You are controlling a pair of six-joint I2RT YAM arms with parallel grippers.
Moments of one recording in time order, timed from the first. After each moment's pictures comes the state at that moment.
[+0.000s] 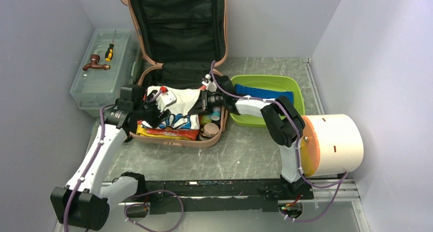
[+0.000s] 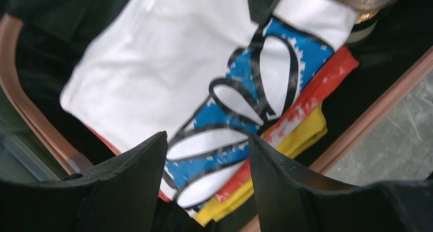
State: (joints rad) left arm -0.21 1.06 1.00 -0.70 0.41 0.72; right arm 0.63 2.04 1.28 0.29 -0.84 0.94
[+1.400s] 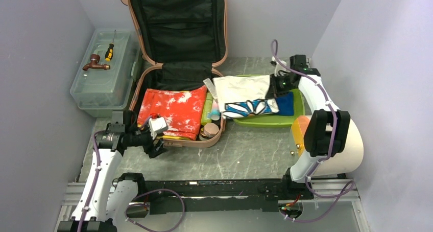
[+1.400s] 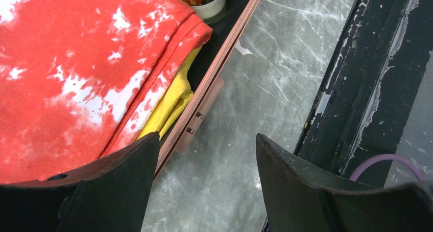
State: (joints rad) left arm -0.03 0.78 0.73 -0.97 0.82 0.85; right arm 0.00 1.72 1.46 -0.82 -0.56 -0.21
